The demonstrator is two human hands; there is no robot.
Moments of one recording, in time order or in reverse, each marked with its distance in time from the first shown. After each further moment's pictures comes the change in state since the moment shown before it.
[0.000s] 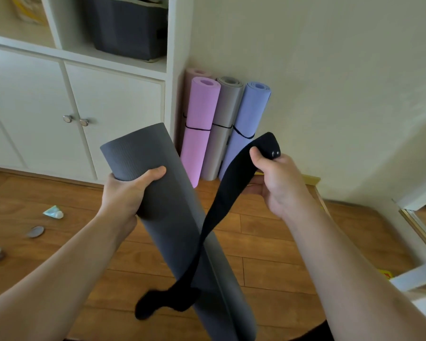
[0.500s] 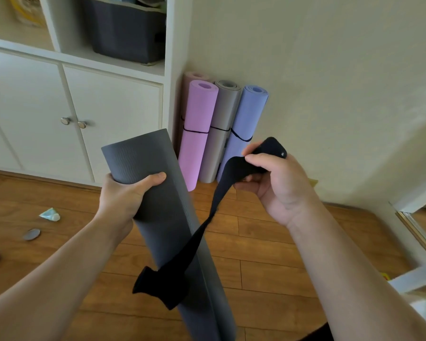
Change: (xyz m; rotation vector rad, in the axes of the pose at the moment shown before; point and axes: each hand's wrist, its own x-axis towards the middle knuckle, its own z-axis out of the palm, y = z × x) left_hand 0.002 -0.003 0.000 0.056 -0.014 0.042; right_hand -0.023 -0.022 -0.004 0.235 -0.174 -0.025
